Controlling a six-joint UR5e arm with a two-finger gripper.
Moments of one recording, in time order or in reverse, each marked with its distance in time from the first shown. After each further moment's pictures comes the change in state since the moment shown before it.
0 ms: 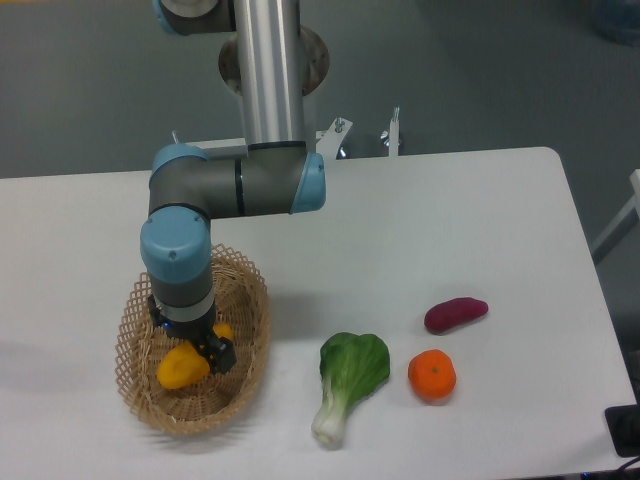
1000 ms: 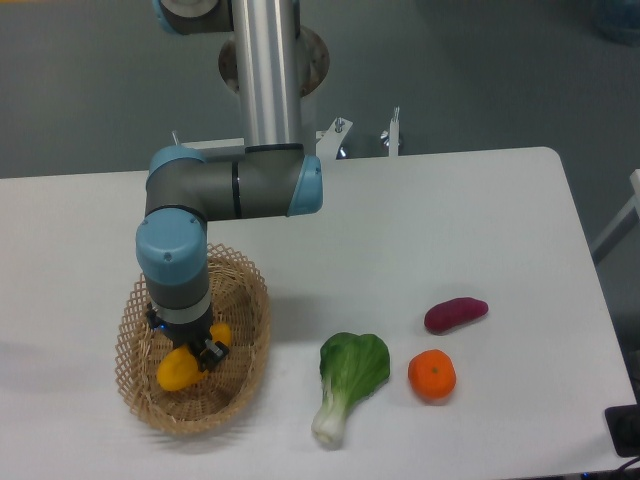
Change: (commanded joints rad) arm 0.003 0.040 0.014 -0.002 0.002 0.009
